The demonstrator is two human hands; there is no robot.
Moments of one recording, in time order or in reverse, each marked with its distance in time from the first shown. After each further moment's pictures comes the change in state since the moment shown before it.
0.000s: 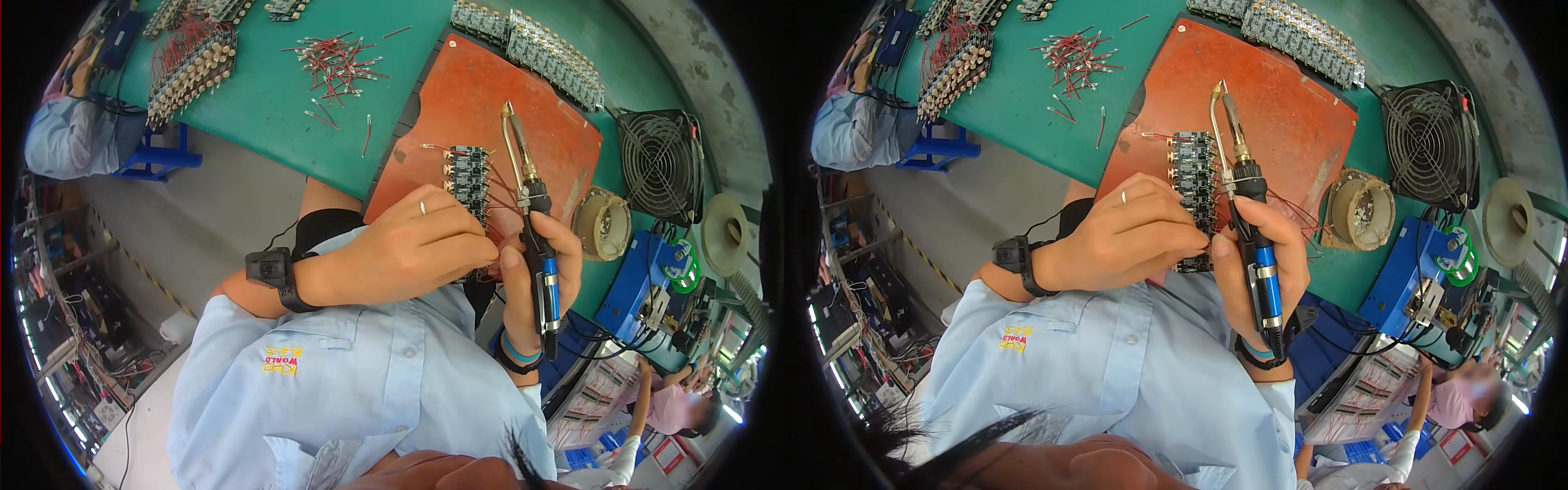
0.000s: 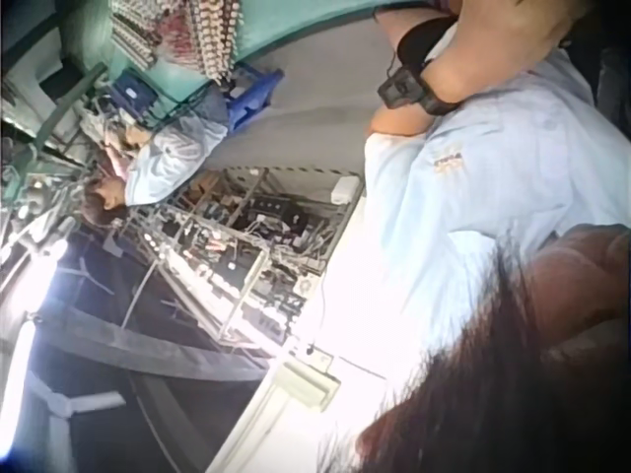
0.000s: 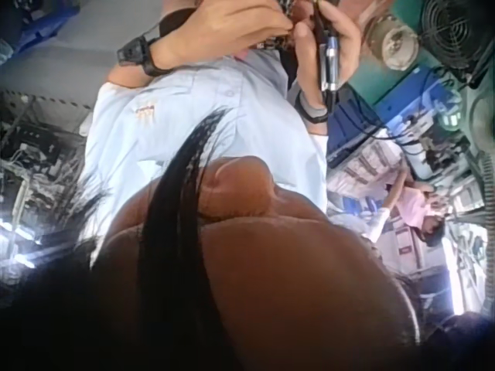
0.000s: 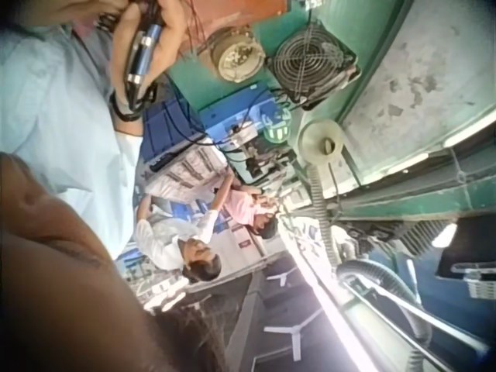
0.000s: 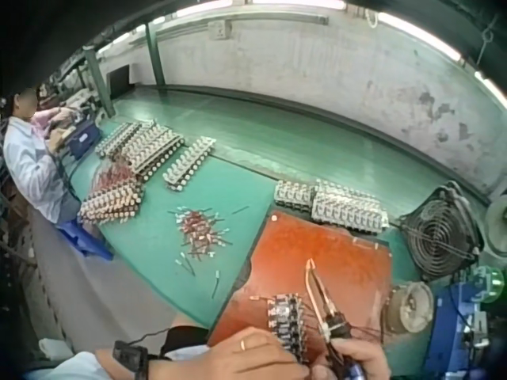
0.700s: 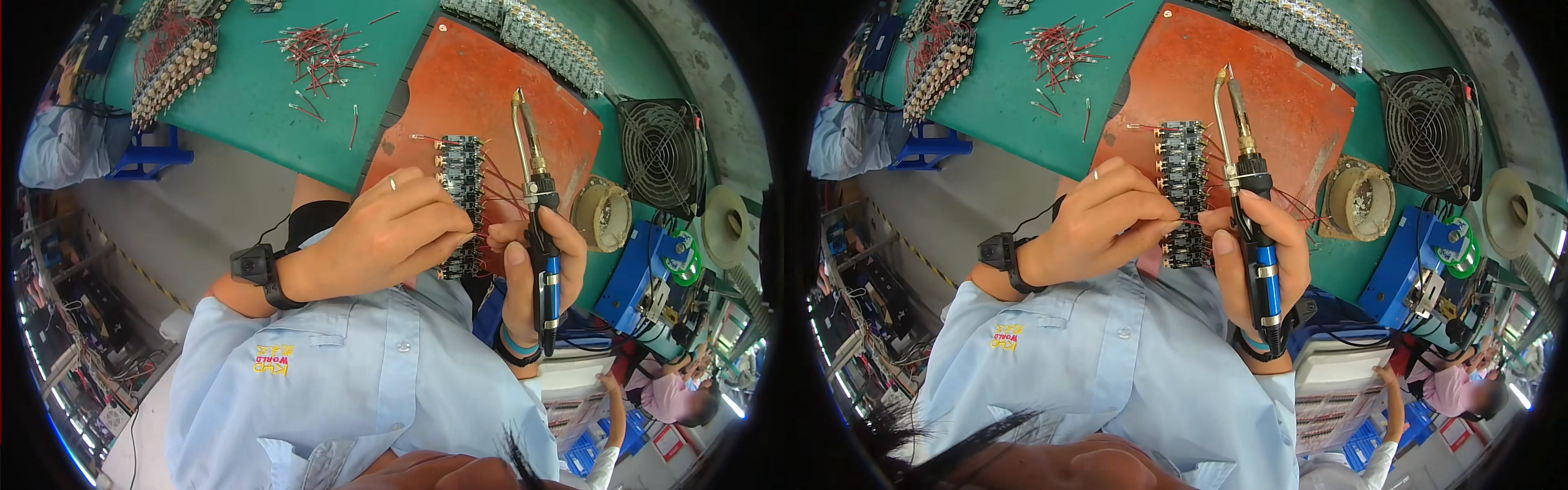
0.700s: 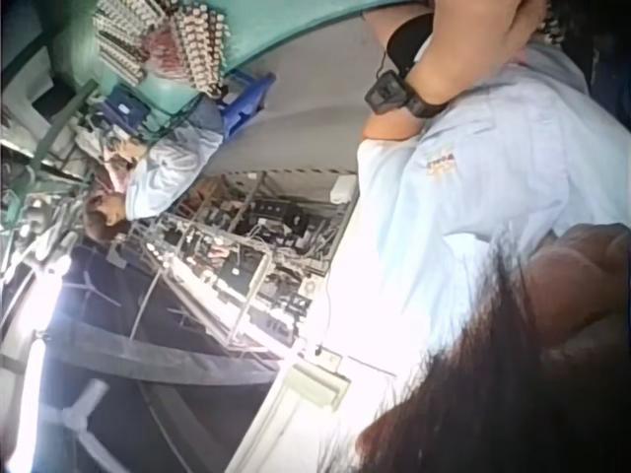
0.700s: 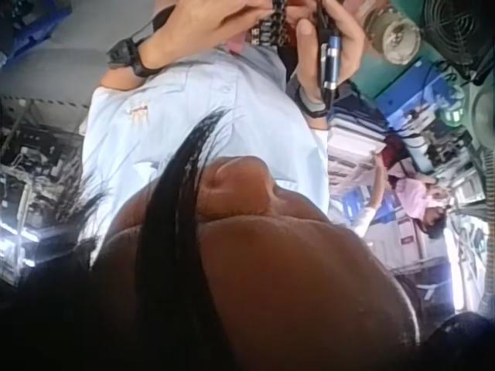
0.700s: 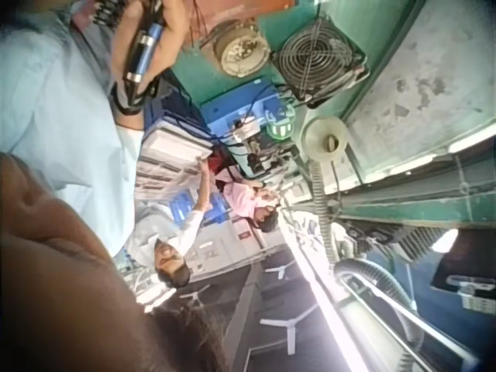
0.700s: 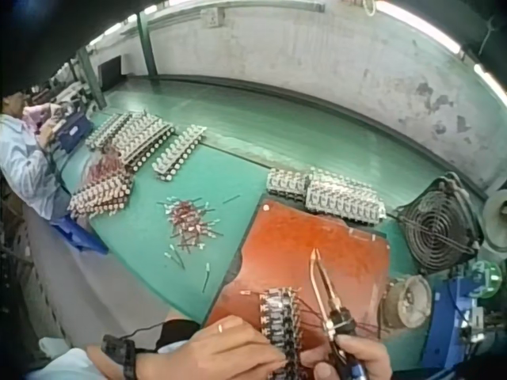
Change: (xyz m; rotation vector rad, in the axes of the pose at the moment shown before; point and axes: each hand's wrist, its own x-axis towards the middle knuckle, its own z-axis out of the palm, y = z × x) left_hand -0.003 -0.005 -0.004 0.019 0.072 -0.175; right_hand 0.004 0.007 -0.001 0.048 -0.044 -0.129
